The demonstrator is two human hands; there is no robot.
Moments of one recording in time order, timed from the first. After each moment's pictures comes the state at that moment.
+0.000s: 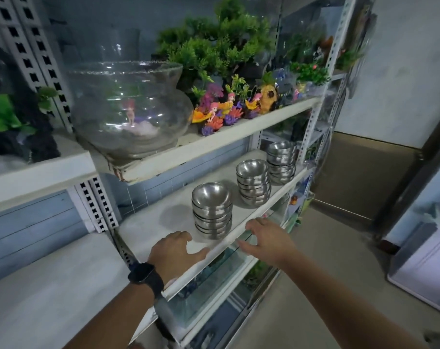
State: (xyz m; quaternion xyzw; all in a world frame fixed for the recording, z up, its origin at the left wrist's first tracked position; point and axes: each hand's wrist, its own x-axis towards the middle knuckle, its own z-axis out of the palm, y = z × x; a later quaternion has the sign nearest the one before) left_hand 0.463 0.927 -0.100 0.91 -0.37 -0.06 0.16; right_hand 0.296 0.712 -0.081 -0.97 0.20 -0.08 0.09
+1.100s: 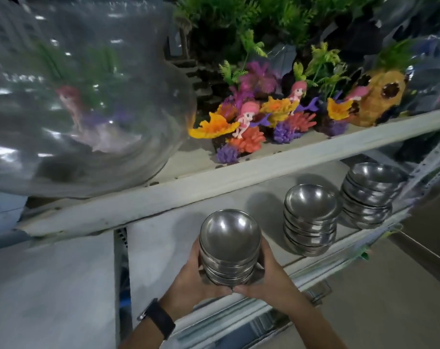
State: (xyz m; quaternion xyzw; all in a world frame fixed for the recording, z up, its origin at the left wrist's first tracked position) left_hand 0.509 0.828 -0.178 0.74 -0.20 -0.21 0.61; right_hand 0.428 0.615 -0.157 -0.78 0.05 0.03 0.63
